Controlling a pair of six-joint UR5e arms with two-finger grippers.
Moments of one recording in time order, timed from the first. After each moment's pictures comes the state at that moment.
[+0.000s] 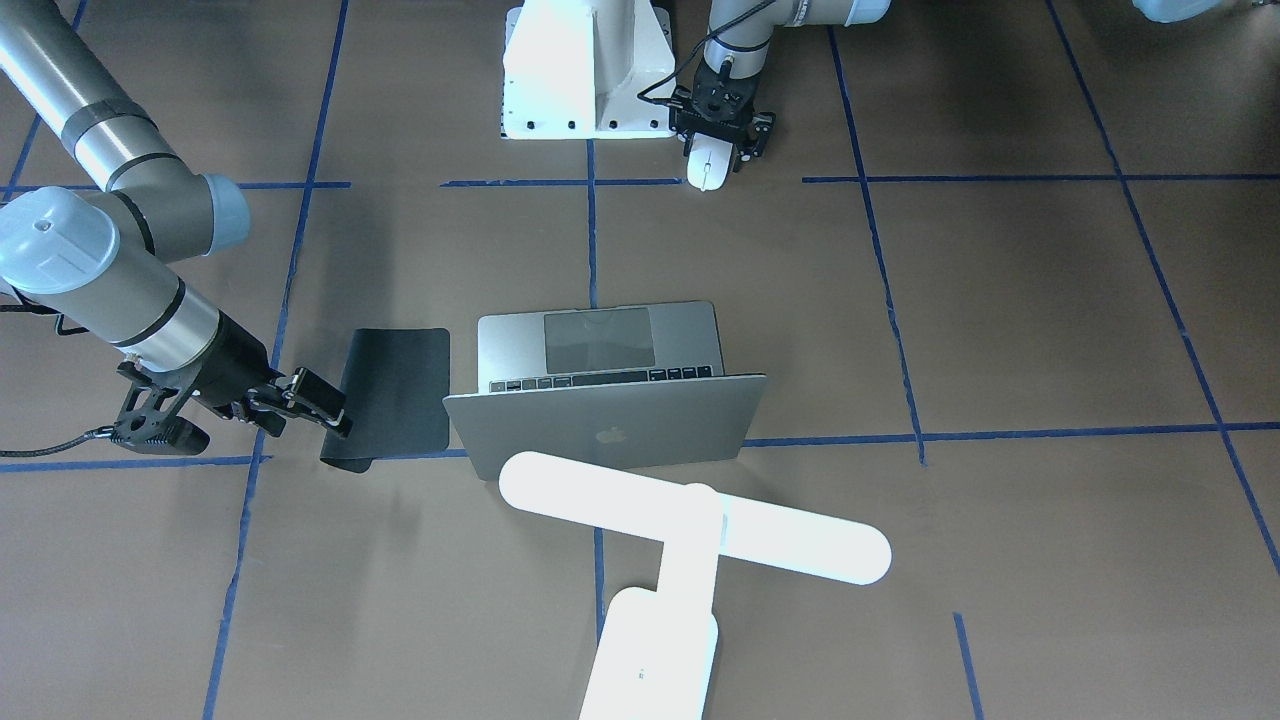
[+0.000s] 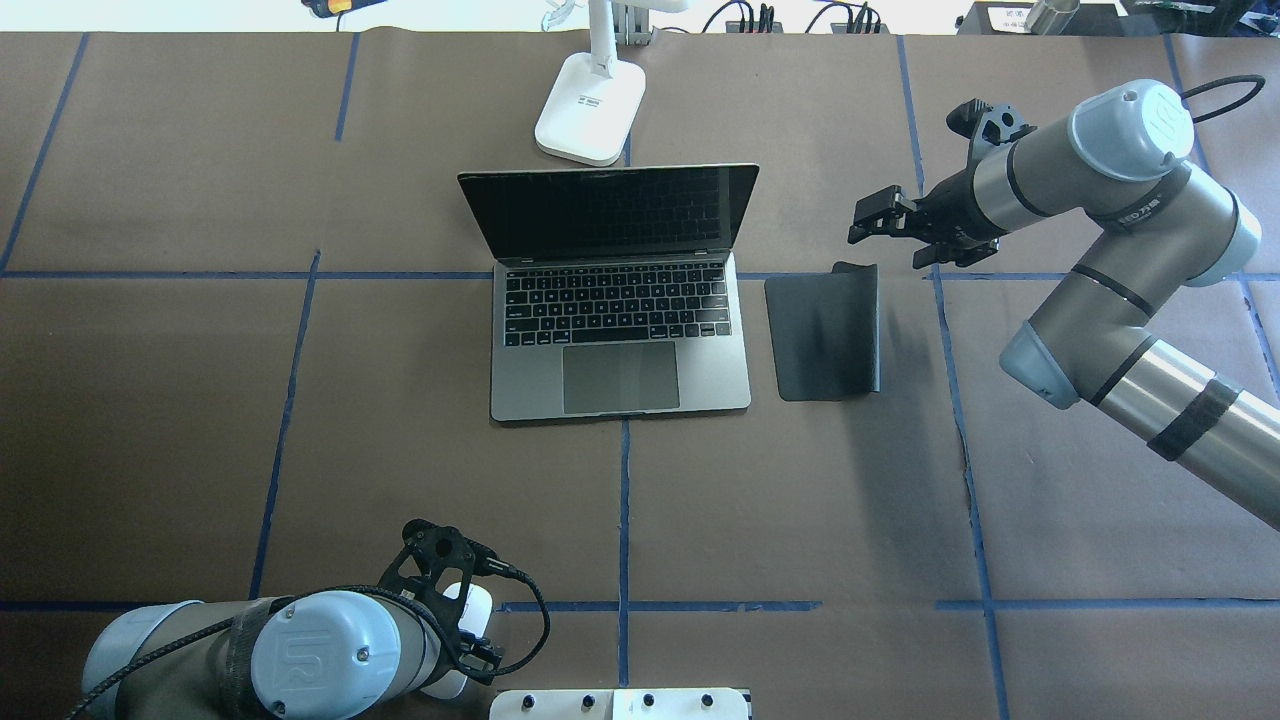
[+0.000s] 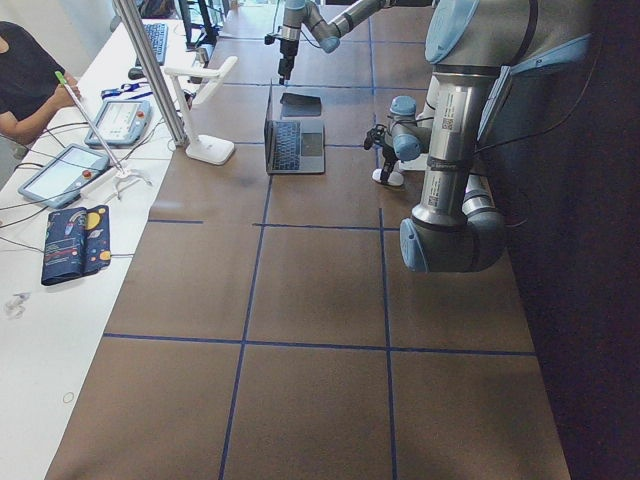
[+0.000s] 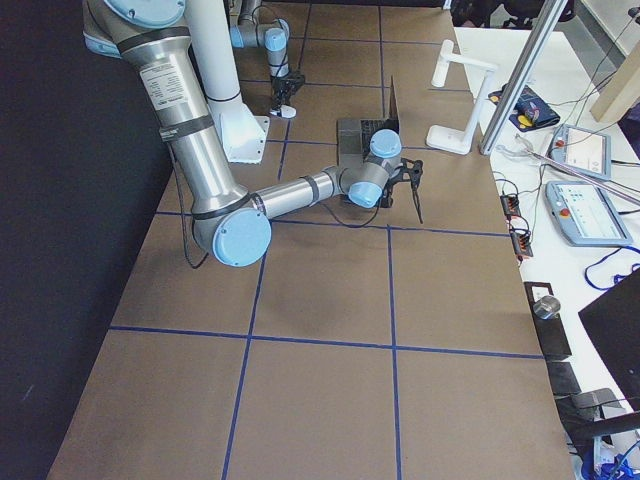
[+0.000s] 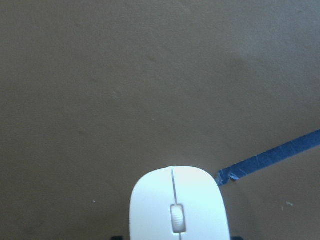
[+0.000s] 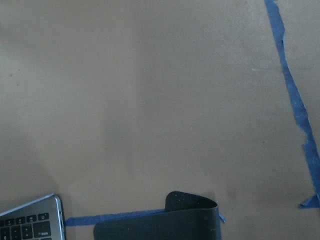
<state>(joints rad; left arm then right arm) -0.10 -1.85 -2.01 -1.69 -1.60 -1.12 0.89 -1.18 1.44 -0.82 2.16 1.31</state>
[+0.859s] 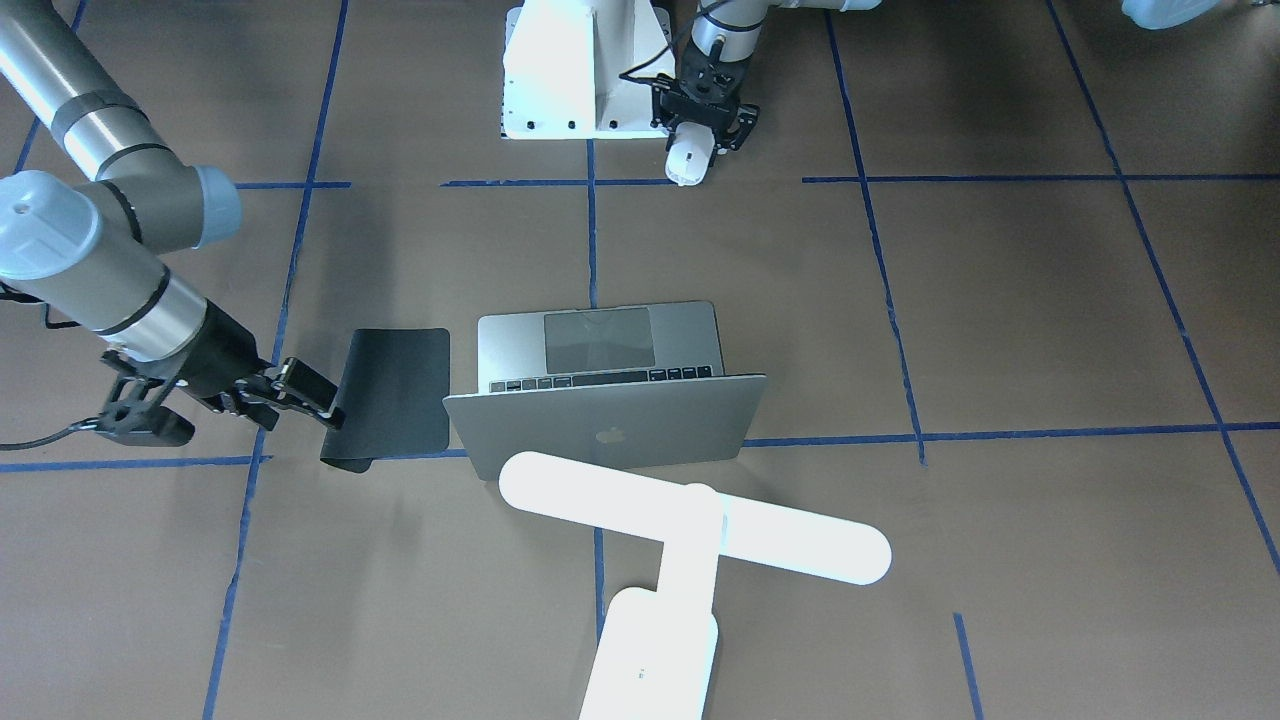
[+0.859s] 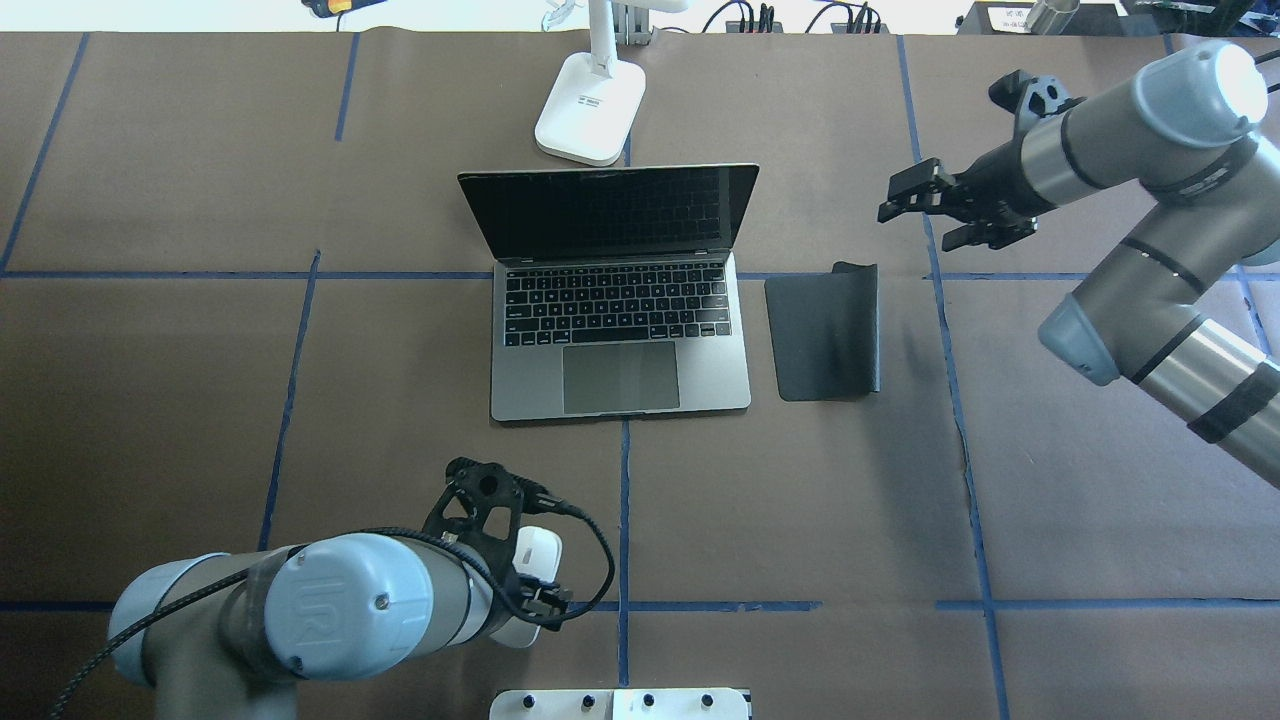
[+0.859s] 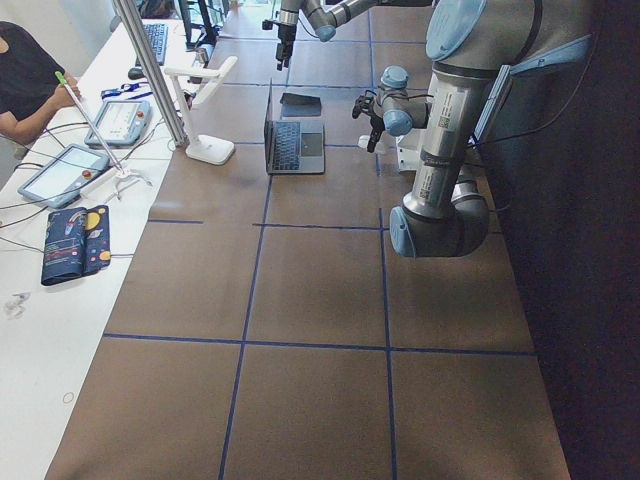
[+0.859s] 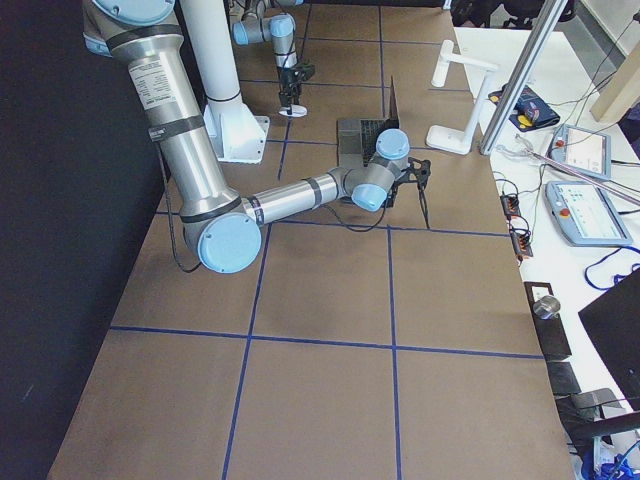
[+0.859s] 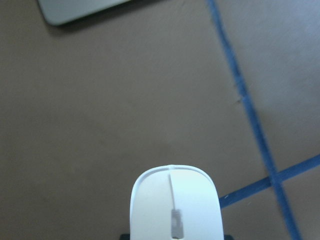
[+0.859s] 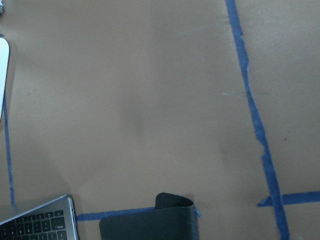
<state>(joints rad) -0.19 -2.05 -2.00 -1.68 -1.60 -1.13 1.01 -1.23 1.48 -0.82 2.29 1.28</state>
